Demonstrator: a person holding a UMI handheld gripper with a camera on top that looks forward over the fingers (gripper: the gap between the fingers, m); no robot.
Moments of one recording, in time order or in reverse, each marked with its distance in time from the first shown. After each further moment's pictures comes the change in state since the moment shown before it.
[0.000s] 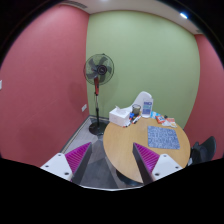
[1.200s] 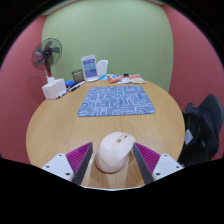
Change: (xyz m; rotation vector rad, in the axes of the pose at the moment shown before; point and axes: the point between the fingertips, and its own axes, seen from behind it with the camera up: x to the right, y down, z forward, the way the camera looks) arm 0.354 0.242 0.203 -0.144 0.166 0.236
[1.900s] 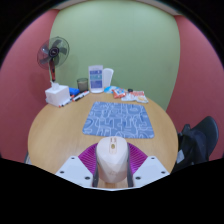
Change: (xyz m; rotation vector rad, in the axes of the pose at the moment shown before) arm -0.016 -0.075 -0.016 0.056 0.035 -0.123
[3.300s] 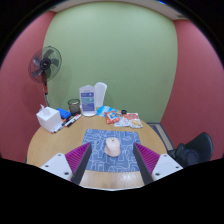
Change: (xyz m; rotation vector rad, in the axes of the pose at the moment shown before) arm 0.022 -0.142 0.021 0.071 0.071 0.005
